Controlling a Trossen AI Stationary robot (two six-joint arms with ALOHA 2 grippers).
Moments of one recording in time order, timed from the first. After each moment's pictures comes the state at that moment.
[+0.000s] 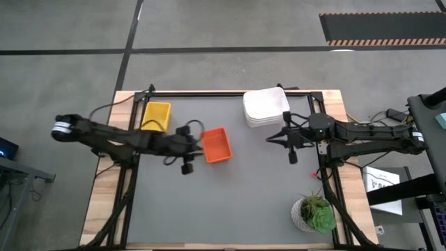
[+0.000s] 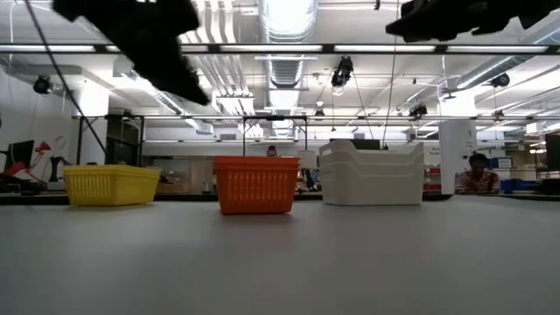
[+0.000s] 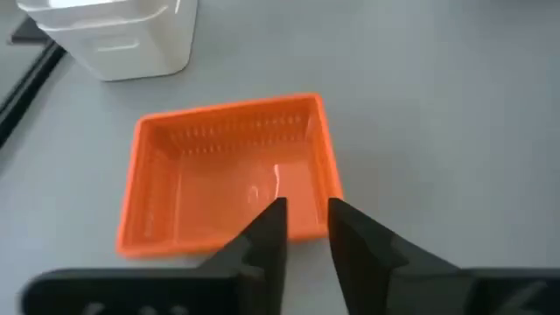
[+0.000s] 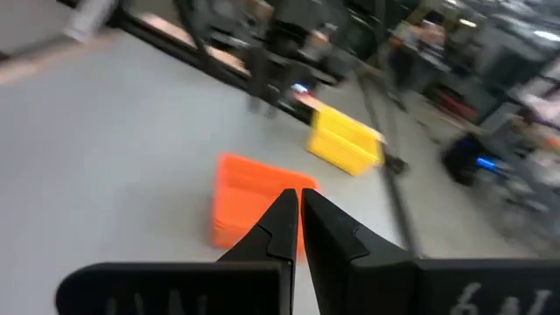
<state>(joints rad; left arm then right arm) -0.10 1.17 0.77 -0.29 -0.24 -0.11 -0.10 0.79 0.60 -0.06 -0.16 -0.51</state>
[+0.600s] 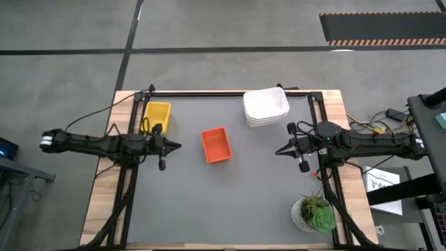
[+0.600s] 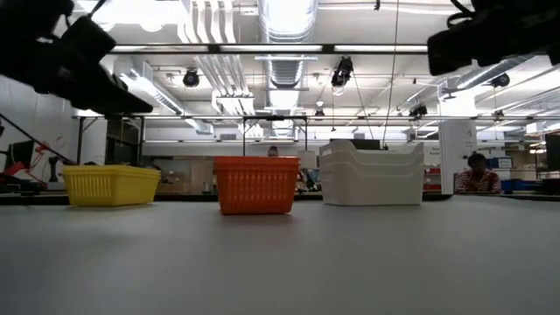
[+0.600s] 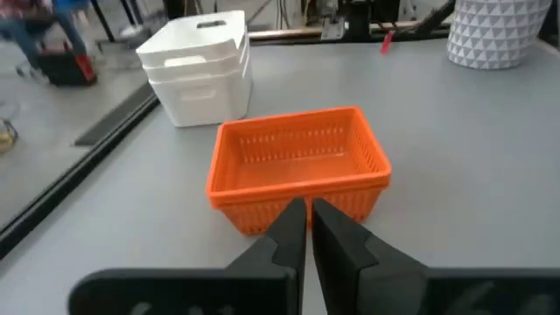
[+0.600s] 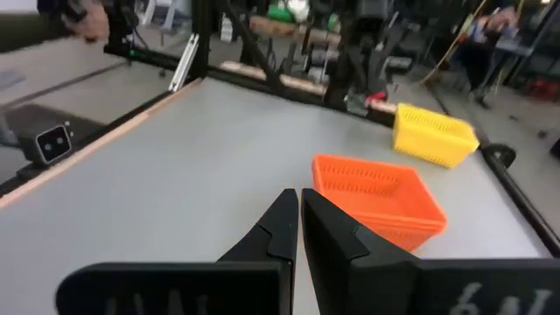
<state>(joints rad) -0.07 0.39 0.19 -0.10 -0.29 0.01 -0.10 0.55 0.34 0.01 -0.34 -0.26</state>
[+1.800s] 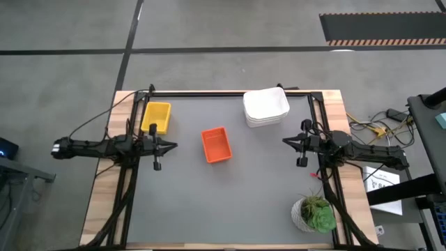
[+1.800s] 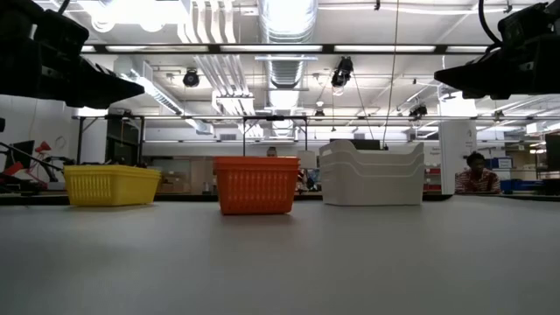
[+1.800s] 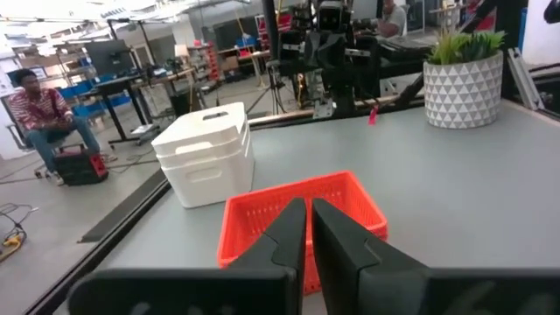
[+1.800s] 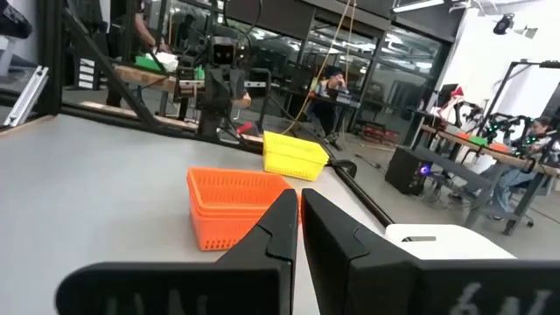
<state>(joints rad) -0.07 0.10 0.03 -0.01 -0.24 0.19 -0.10 0.03 0.01 0.06 0.03 -0.28</state>
